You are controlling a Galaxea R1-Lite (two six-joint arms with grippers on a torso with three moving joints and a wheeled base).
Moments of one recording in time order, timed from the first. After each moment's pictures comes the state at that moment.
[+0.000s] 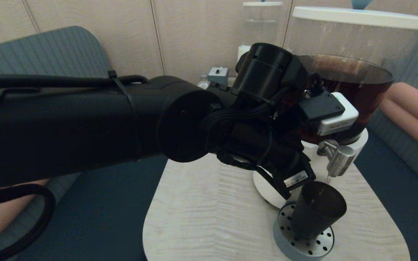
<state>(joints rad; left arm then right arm) -0.93 2.05 -1.88 0.33 -0.20 0.56 -0.01 0.00 0.00 -0.03 0.01 -0.02</state>
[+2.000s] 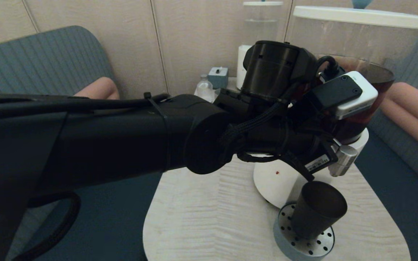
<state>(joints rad) -0.95 2.10 -1.87 0.03 -0.22 0.55 -0.01 0.00 0.00 -0.03 0.01 -0.02</state>
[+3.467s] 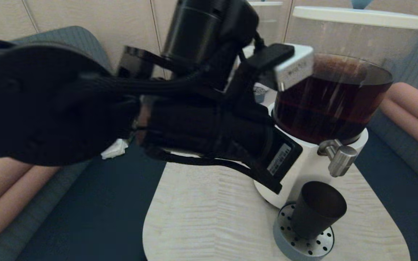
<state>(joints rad) -0.92 1.77 -1.63 0.26 -0.22 0.13 -0.01 0.00 0.00 -0.03 0.01 -0.02</state>
